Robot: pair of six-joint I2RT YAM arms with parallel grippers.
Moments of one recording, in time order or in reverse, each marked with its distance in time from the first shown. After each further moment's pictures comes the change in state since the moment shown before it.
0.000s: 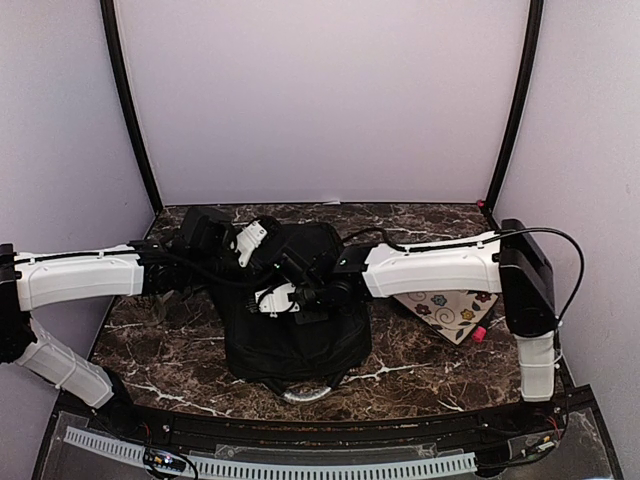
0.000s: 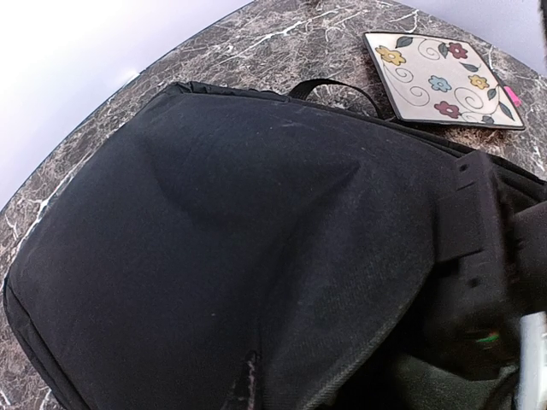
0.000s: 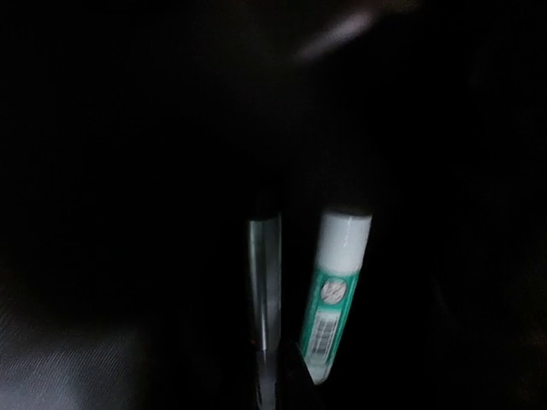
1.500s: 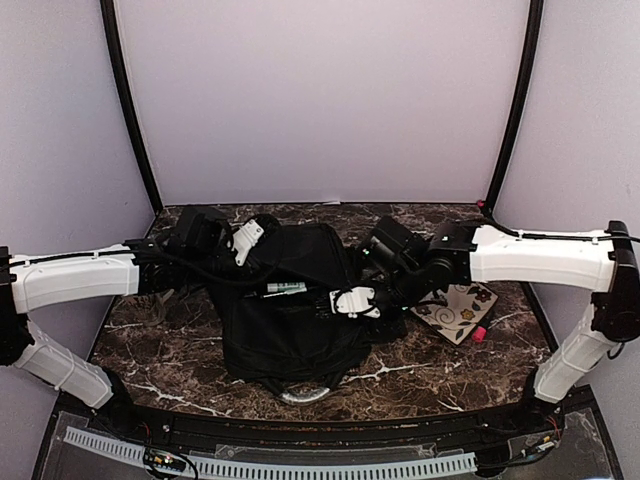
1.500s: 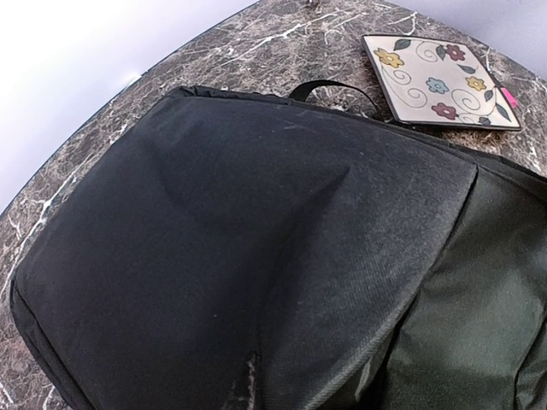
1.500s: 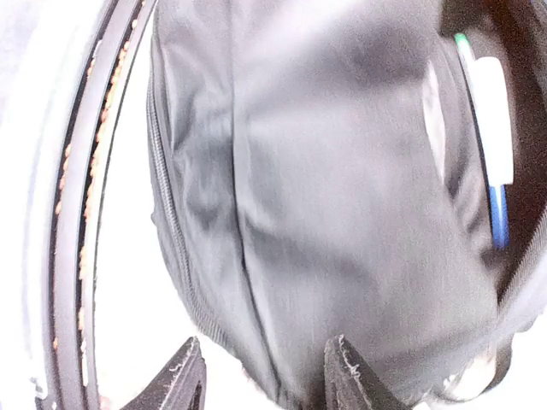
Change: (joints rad) left arm 0.010 -0.024 0.000 -0.019 0.004 0.003; right arm -0.096 -0.476 -0.378 -0.269 -0.507 0.184
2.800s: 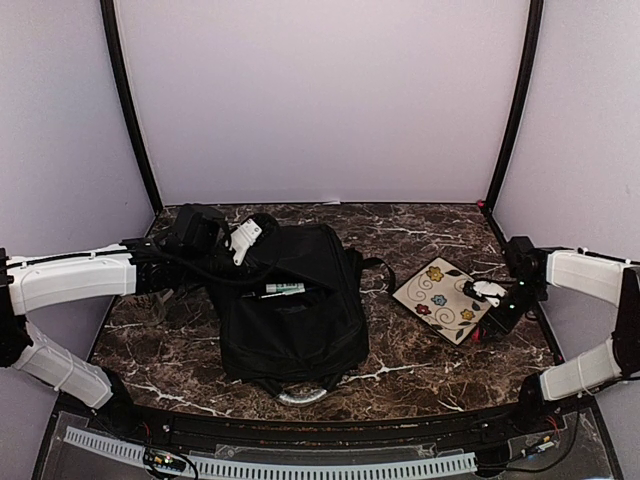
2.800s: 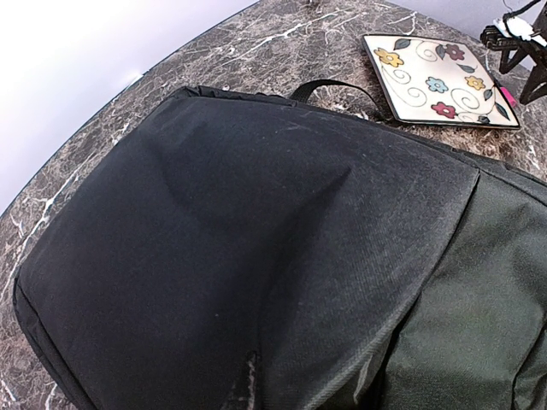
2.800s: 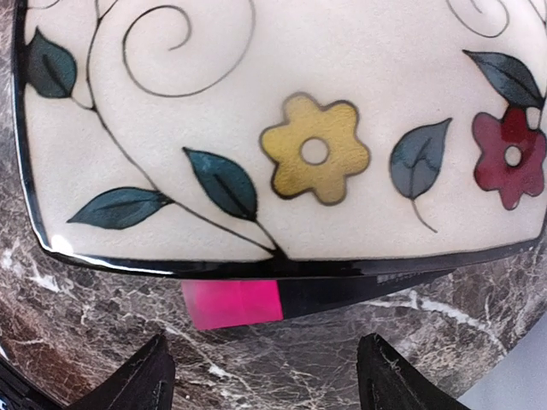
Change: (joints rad) left arm 0.003 -0.014 0.000 -0.018 0.006 0.005; right arm -0.993 -0.287 -0.554 -0.059 0.122 -0.010
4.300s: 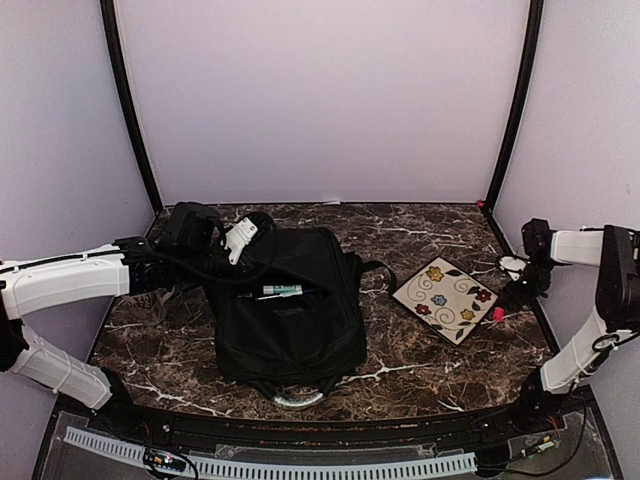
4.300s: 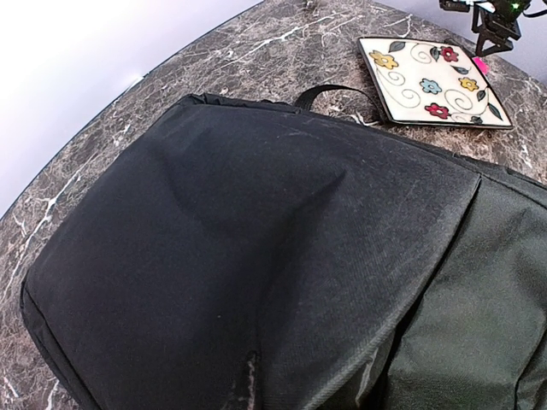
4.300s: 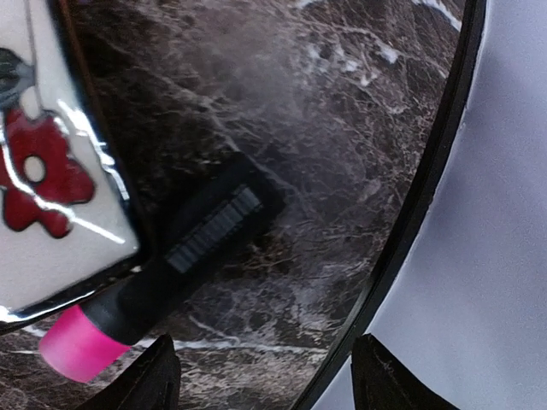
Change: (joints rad) left arm 0.000 -0.039 0.000 -0.035 0.008 0.000; right arm -0.225 0.231 0.161 0.209 0.264 0.041
